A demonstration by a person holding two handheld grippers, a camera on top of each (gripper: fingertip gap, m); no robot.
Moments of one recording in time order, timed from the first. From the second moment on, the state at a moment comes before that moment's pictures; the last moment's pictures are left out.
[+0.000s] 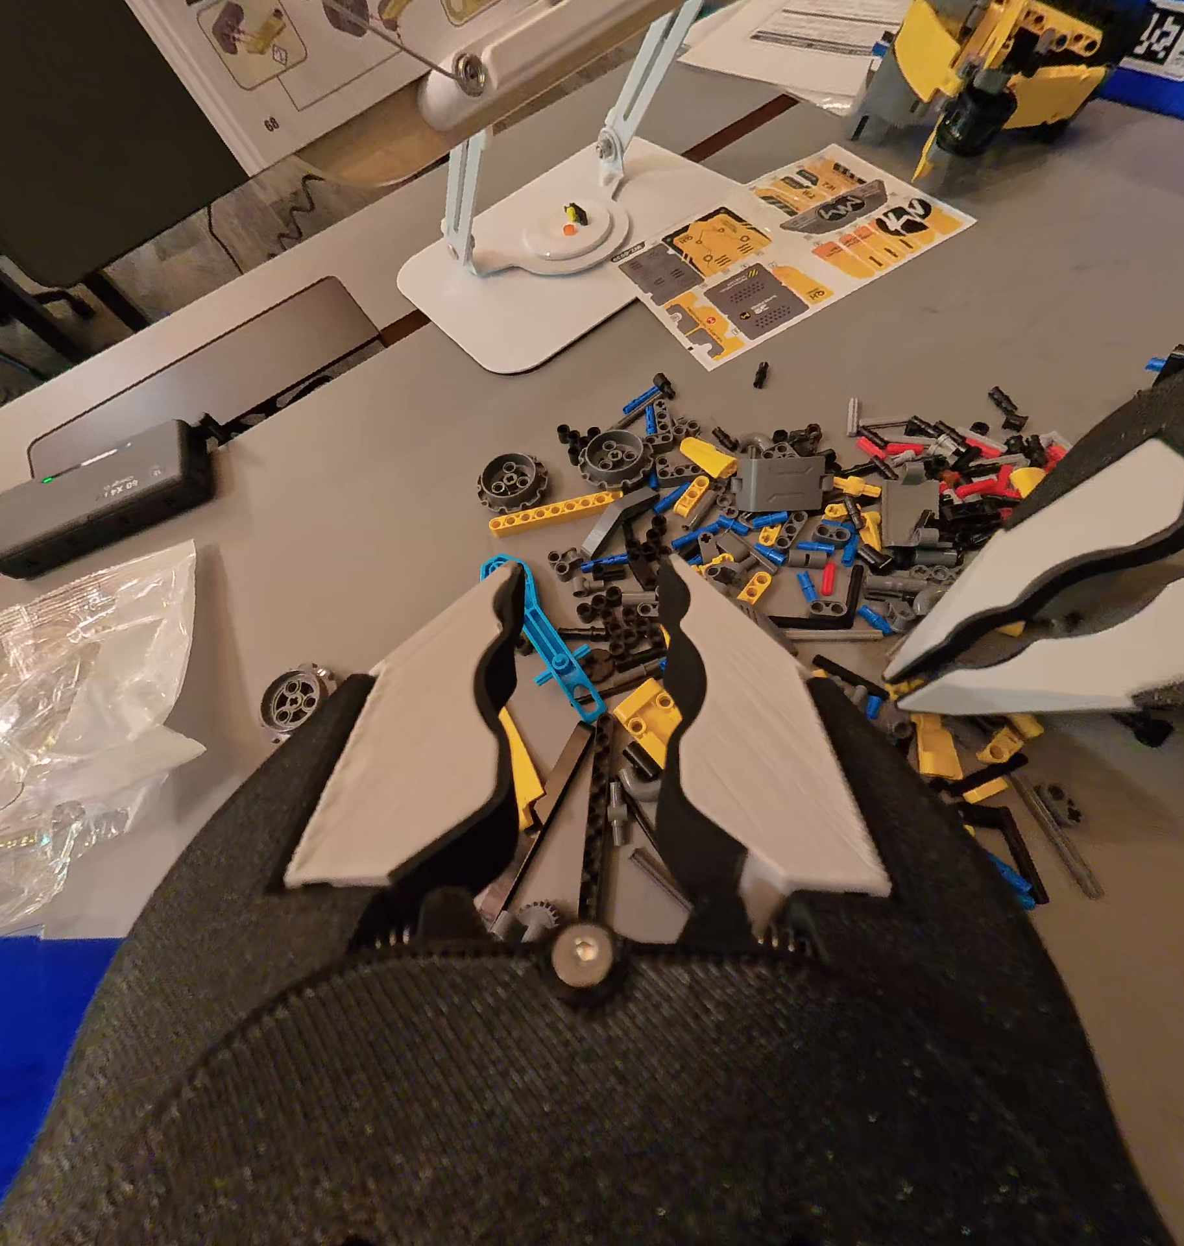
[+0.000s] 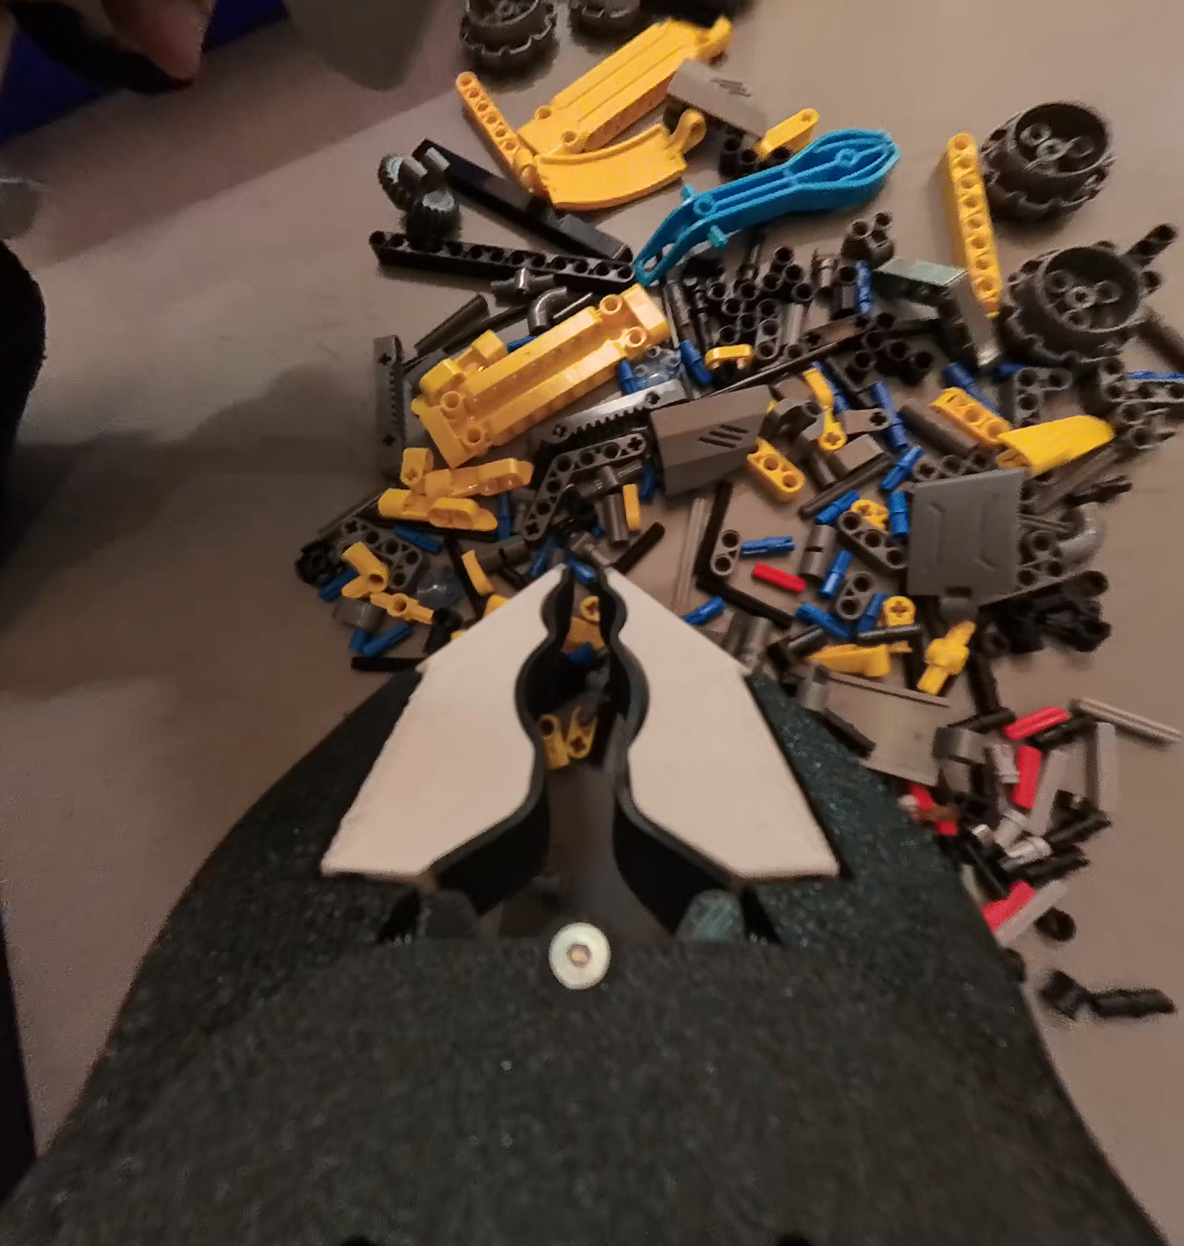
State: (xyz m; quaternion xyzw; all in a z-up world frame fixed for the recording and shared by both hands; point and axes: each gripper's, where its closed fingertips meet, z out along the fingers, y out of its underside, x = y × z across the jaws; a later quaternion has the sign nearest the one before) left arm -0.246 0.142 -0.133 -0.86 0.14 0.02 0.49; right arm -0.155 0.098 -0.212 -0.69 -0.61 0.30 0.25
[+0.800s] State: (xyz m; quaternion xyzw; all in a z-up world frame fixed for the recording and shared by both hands) left arm -0.248 0.141 -0.131 -0.86 0.14 0.02 0.49; right arm -0.155 0.097 -0.206 -0.65 -0.64 0.28 0.29
